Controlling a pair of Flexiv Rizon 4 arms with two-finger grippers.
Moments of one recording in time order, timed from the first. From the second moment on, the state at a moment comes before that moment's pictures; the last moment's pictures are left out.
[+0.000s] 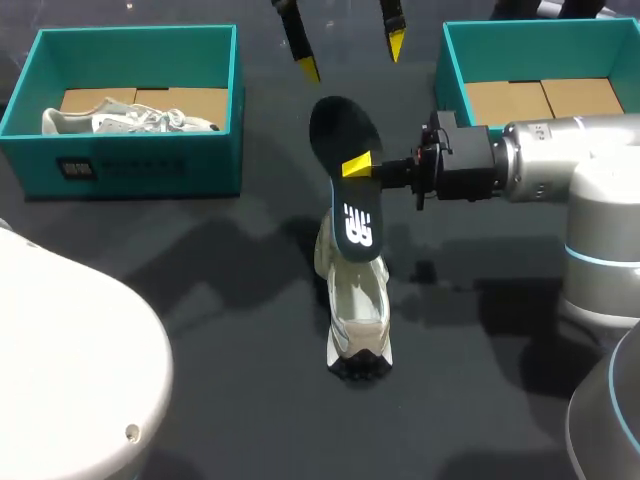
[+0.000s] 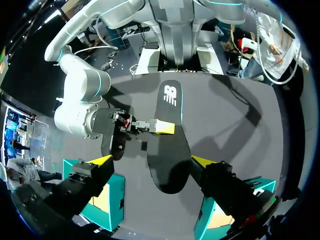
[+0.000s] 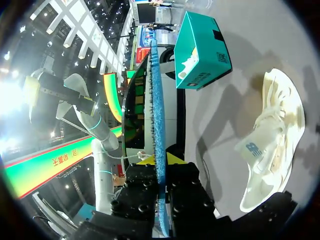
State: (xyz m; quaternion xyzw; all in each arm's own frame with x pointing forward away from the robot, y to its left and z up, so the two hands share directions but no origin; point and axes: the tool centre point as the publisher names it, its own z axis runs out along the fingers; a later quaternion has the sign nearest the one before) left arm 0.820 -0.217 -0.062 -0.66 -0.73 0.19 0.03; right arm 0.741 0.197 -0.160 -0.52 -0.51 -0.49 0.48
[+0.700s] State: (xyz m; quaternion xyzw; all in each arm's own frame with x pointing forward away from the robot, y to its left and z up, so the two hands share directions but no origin) left arm 0.818 -0.205 -0.053 -0.70 -0.70 0.12 0.07; right arm 0.741 0.197 -0.160 -0.52 -0.51 -0.49 0.48
